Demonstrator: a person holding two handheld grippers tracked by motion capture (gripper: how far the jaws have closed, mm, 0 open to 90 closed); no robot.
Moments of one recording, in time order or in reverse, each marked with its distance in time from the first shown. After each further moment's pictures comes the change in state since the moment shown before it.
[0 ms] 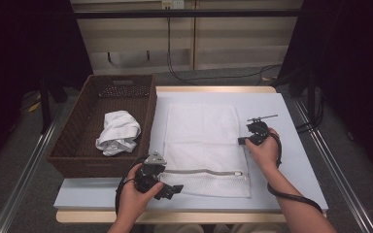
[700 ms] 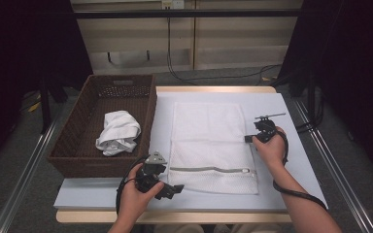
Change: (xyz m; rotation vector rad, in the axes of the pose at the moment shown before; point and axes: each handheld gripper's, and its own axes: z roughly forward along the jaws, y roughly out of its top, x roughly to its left) left arm 0.000 0.000 0.003 -0.004 -0.005 -0.008; right arm -0.025 0.001 -0.003 -0.009 -0.019 0.033
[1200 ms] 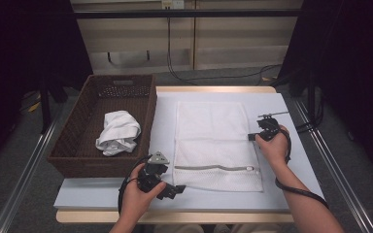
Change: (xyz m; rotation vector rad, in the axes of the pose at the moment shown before) left arm -0.001 0.002 0.005 0.004 -0.014 0.003; right arm -0.011 0.004 -0.001 -0.003 -0.031 0.006
